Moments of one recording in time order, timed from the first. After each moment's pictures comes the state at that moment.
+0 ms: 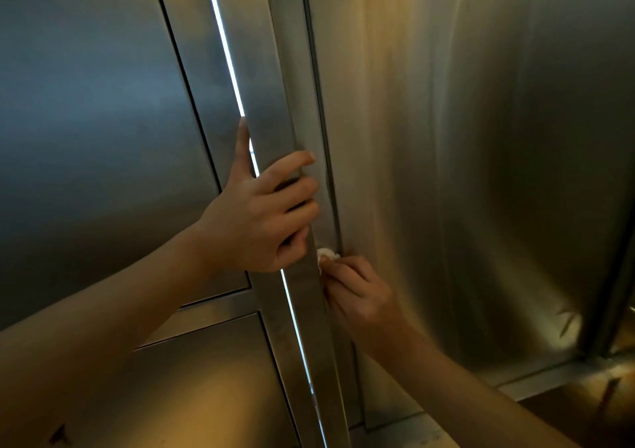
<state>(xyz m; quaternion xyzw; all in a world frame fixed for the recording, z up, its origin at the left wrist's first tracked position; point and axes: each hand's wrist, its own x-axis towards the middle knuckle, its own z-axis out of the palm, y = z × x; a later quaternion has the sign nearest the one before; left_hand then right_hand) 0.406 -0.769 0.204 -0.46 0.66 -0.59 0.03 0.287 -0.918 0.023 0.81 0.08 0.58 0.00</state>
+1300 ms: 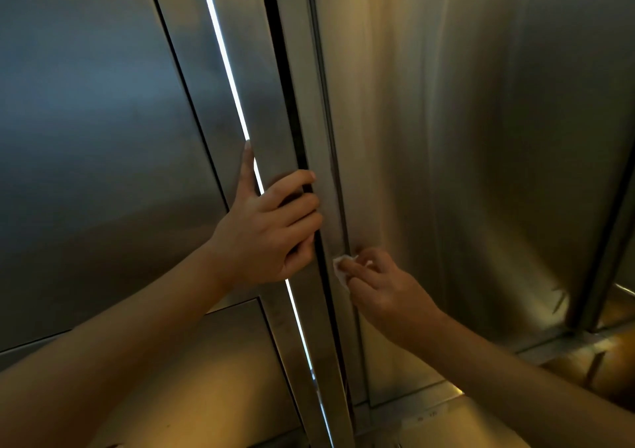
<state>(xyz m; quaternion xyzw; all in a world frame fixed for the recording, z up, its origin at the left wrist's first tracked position) 0.405 -0.771 0.161 -0.50 0.67 -0.56 -0.04 0.236 -0.937 0.024 0.88 0.08 0.45 0.12</state>
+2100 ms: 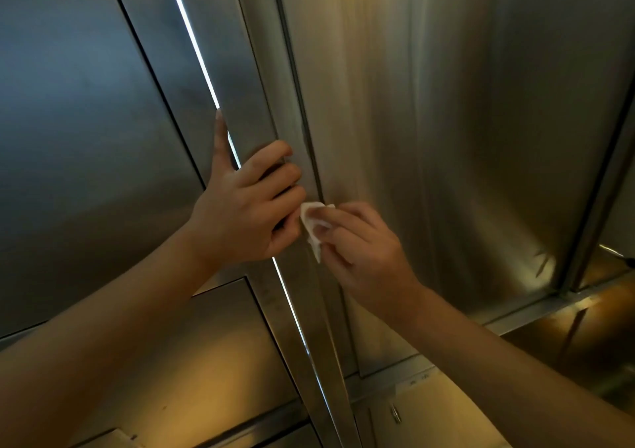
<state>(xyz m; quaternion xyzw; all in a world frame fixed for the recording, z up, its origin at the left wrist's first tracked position) 0.403 -0.773 0.159 -0.49 0.66 -0.57 -0.04 0.246 -0.904 0.053 0.80 0.07 0.59 -0.10</state>
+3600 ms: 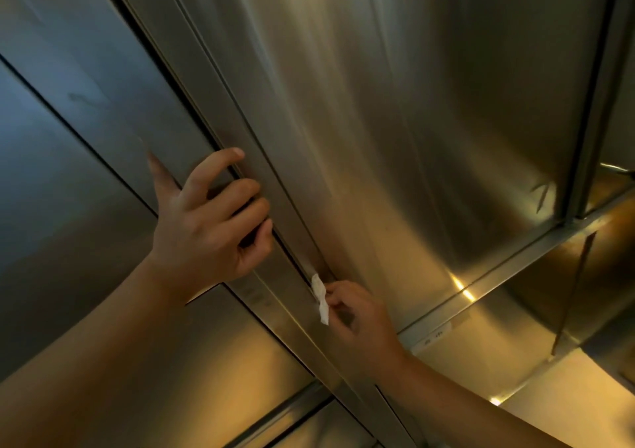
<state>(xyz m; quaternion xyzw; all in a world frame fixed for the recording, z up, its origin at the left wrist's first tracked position) 0.406 -0.773 0.139 -0.46 0.69 -0.55 -0.03 0.259 -0.866 -0.105 0.72 -0.08 0.51 -0.46</state>
